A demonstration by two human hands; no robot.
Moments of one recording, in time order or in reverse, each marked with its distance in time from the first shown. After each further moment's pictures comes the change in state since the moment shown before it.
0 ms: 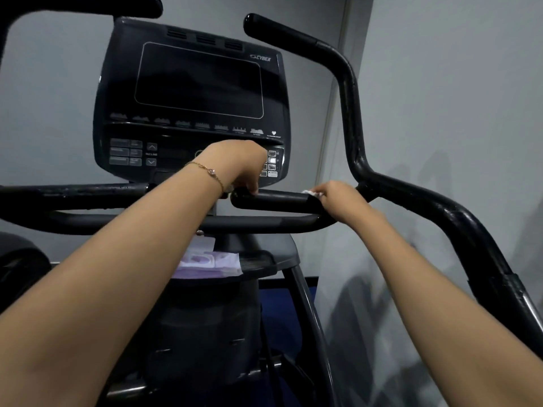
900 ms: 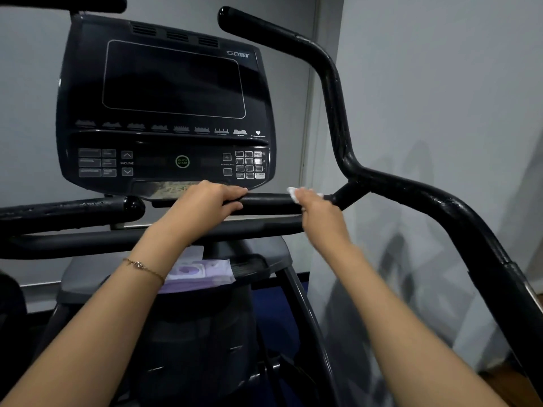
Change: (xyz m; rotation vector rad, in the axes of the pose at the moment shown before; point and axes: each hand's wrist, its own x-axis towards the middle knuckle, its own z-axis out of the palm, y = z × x) left_hand -0.015 -0.032 0.077 -0.320 0.348 0.086; right_hand -0.033 -0.023 0.040 0.157 0.300 -0.014
